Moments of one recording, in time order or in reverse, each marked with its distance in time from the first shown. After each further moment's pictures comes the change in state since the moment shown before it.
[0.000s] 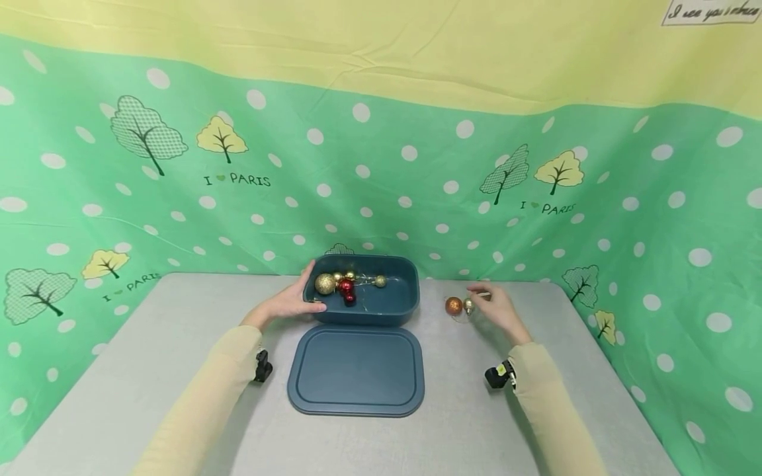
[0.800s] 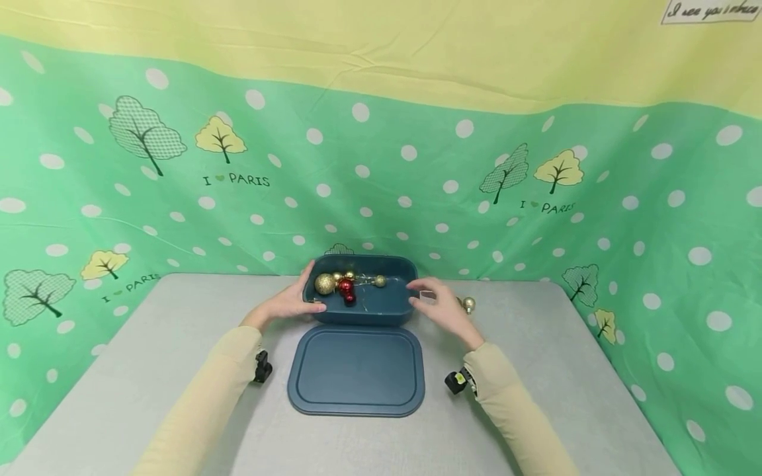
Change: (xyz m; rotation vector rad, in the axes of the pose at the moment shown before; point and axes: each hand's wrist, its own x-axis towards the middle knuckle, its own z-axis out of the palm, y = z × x) left_hand -0.001 0.003 0.000 -0.017 0.001 0.004; right_hand 0.005 -0.083 0.069 0.182 -0.086 -0.287
